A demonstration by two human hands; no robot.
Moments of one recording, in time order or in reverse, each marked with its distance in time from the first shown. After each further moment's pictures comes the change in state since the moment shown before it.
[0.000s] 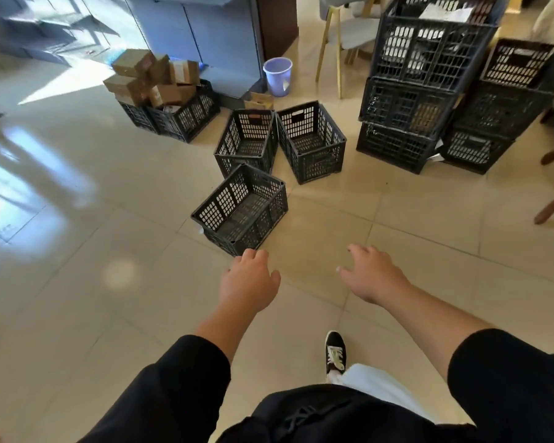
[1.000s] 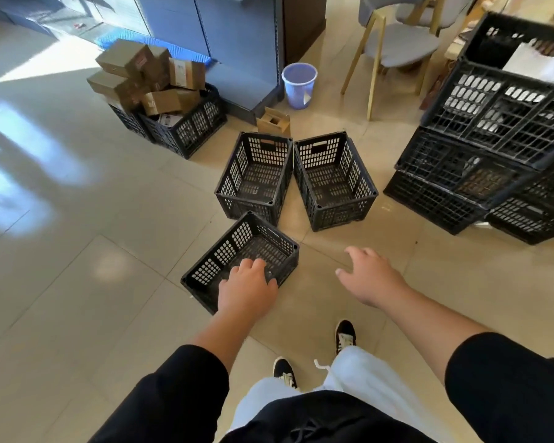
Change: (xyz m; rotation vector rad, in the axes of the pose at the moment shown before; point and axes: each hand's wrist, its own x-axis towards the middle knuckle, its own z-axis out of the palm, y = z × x) left_hand 0.450 -0.034 -0.153 -0.082 -0.094 -0.123; right_hand 0.433 -0.162 -0.197 -0.065 -0.085 -0.023
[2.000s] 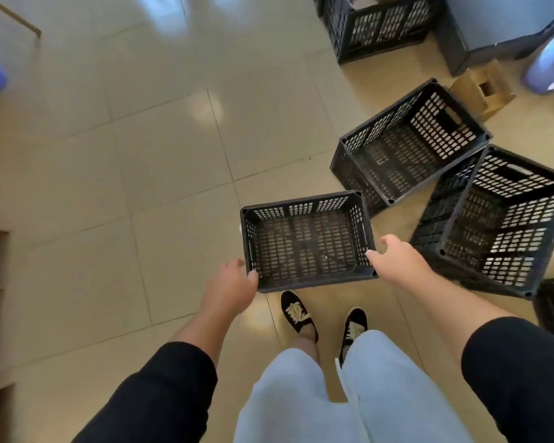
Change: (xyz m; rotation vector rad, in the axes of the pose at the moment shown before) left_hand 0.148 -0.181 0.066 -0.745 -0.059 -0.899; right_hand 0.334 -0.219 0.063 -0.284 -0.341 -0.215
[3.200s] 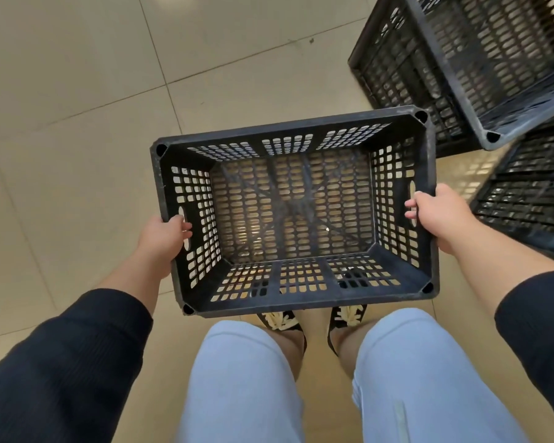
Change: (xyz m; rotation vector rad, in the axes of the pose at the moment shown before) left_hand 0.416 -0.089 0.229 -0.699 0.091 -0.484; right_hand 0.430 0.097 0.190 0.457 0.077 0.255
